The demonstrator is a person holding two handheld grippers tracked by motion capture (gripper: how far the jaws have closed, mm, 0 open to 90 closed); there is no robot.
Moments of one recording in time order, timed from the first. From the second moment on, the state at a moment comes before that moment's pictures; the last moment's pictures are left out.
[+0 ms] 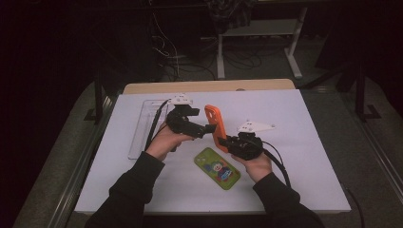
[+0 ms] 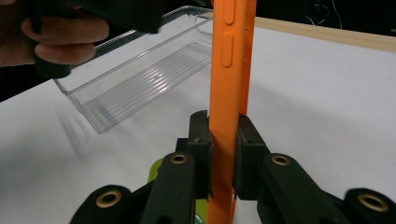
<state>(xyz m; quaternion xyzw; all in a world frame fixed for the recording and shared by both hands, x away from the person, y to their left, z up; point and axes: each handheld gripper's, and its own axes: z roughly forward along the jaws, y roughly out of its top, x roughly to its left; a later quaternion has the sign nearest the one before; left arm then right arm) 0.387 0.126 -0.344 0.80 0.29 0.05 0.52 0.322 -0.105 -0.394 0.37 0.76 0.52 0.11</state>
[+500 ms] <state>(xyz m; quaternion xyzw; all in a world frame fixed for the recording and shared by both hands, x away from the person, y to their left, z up) 0.391 0.116 -0.351 0.80 0.29 0.04 0.52 0.317 -0.091 -0.396 0.35 0.77 0.52 0.11</state>
